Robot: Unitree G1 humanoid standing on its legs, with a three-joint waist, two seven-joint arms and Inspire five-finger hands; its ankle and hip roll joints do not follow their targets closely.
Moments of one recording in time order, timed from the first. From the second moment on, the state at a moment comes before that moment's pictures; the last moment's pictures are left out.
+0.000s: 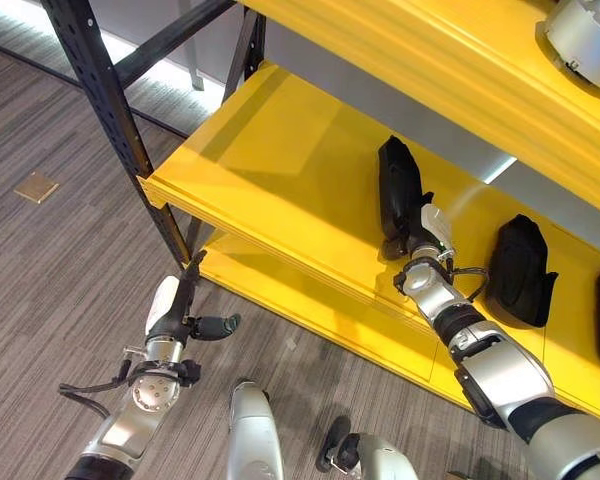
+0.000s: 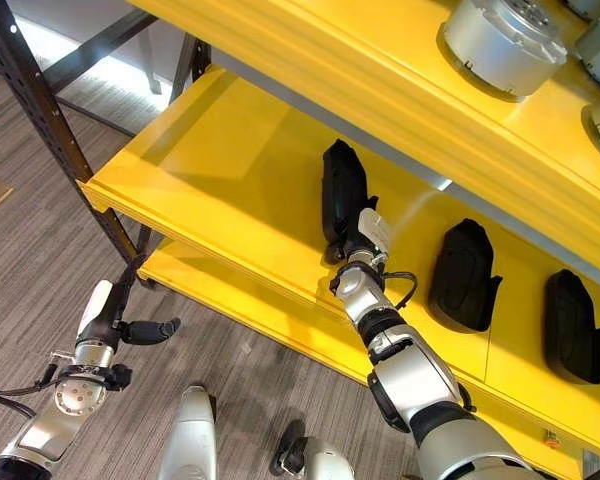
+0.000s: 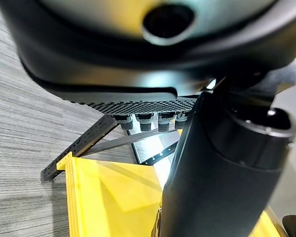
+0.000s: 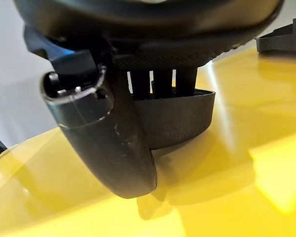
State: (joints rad) left arm 0.02 0.67 -0.19 0.16 0.01 -0.07 0.32; right arm -0.96 -0.21 0.38 1.14 -0.19 0.12 -0.47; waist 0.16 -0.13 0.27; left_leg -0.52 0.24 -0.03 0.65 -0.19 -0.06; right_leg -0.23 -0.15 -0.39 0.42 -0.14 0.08
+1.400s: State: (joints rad) left arm 0.02 0.67 -0.16 0.20 0.02 -0.04 0.32; right arm -0.96 -0.20 0.39 1.09 -0.18 0.13 -0.45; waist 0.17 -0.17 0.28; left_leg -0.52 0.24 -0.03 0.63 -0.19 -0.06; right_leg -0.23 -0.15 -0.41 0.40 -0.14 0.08
